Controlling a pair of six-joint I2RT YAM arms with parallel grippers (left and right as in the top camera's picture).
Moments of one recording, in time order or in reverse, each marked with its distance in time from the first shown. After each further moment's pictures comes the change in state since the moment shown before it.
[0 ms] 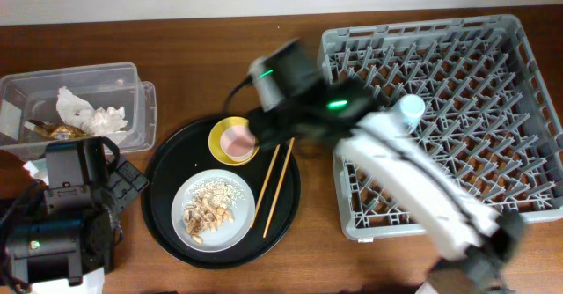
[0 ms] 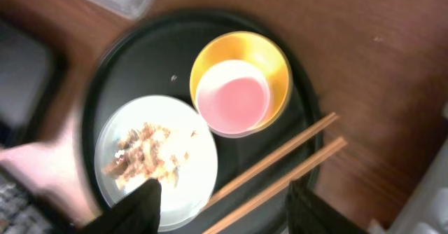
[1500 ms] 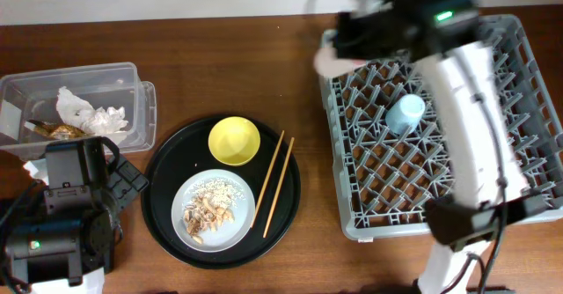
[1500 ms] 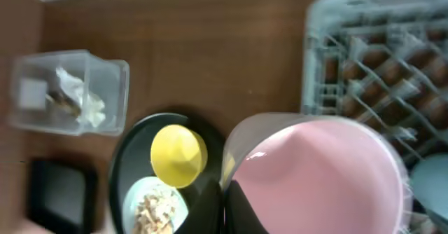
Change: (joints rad) left arm 0.000 0.000 0.000 0.000 0.000 0.000; right arm -0.547 0.162 0.605 -0.386 -0.281 0.005
